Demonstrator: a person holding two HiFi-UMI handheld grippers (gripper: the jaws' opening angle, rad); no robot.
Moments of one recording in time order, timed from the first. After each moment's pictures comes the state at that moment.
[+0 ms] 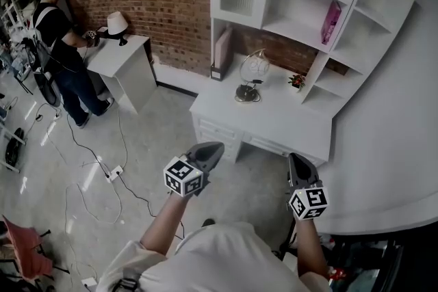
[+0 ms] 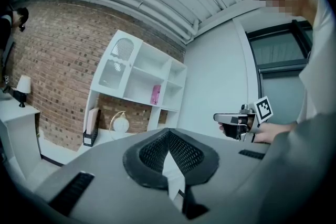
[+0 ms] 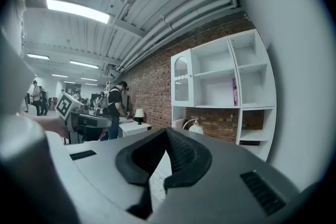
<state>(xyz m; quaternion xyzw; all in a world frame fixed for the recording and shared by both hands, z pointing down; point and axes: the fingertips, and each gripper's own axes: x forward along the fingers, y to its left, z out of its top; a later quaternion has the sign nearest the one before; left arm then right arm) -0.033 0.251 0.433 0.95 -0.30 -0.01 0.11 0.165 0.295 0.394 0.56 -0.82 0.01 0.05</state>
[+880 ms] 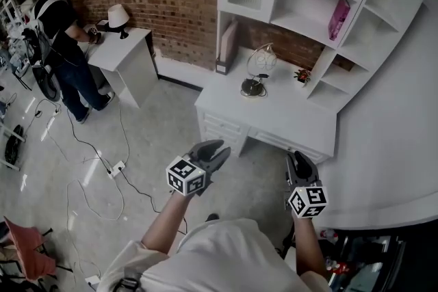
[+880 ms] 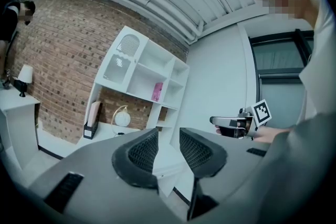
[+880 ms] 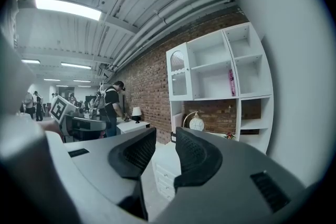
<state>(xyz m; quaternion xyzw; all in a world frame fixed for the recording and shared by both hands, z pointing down) -0.068 0.250 0.454 0.95 -0.29 -0.02 0.15 0.130 0.290 0.419 0.59 -0.81 0.05 0.05</state>
